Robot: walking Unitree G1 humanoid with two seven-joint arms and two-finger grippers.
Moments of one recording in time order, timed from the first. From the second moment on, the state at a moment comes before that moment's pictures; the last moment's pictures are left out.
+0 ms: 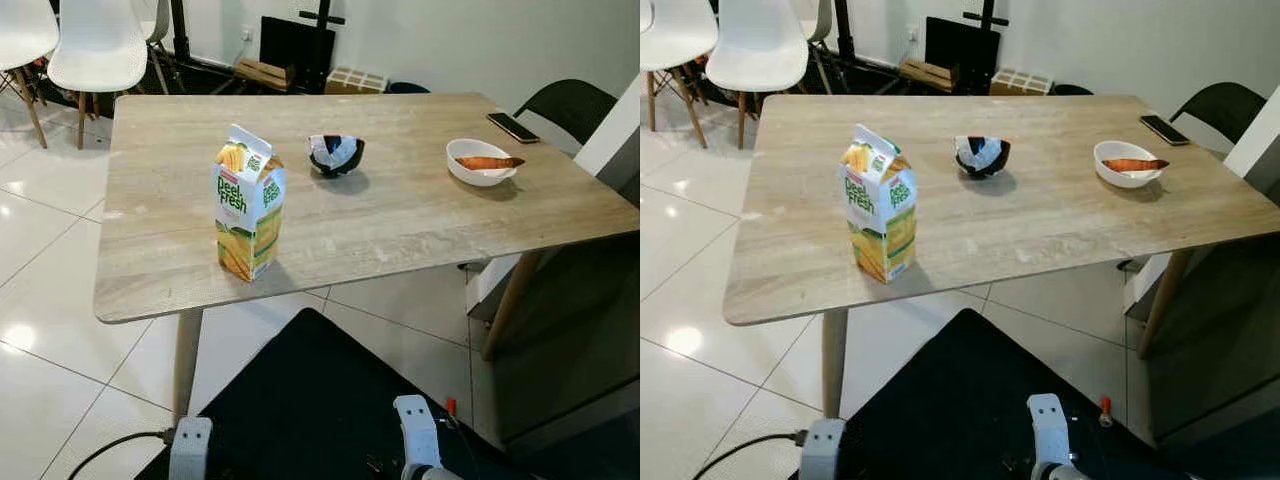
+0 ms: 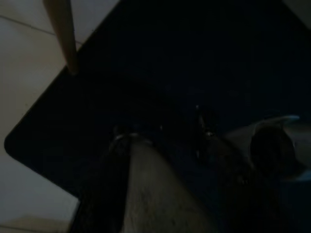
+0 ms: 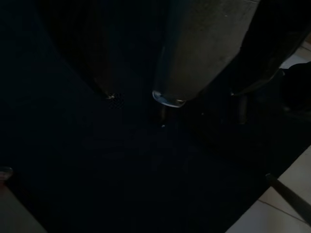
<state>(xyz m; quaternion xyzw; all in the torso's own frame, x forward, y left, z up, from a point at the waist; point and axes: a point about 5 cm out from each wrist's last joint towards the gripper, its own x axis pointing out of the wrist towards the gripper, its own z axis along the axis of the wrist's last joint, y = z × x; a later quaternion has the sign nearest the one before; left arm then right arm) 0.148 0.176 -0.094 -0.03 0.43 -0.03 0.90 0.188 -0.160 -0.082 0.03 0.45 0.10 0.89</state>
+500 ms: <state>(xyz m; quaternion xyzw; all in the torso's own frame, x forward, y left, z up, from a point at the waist) 0.152 0.187 -0.092 -0.03 0.43 -0.03 0.90 0.189 -0.161 -0.082 0.02 0.45 0.10 0.89</state>
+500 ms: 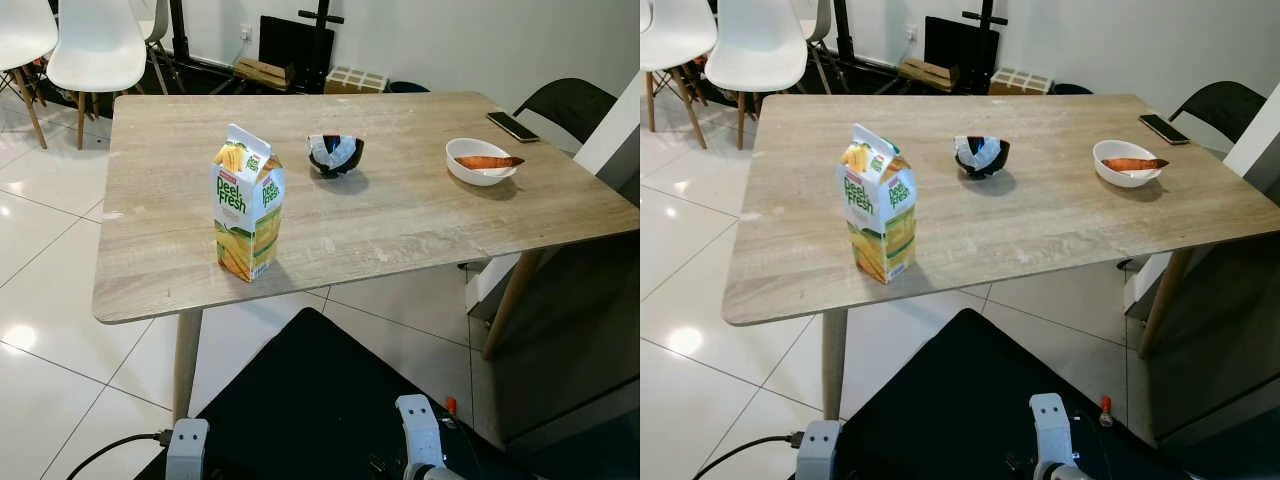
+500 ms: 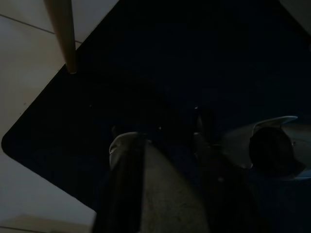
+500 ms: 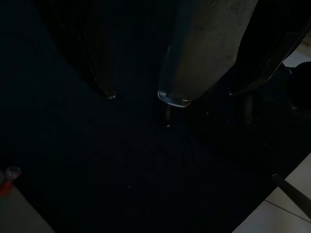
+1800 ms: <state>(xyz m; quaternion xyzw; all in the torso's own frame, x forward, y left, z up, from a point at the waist) 0.154 0.185 -0.092 -0.02 0.44 -0.03 0.90 0.189 -0.163 -0.082 0.00 0.45 0.08 0.89</state>
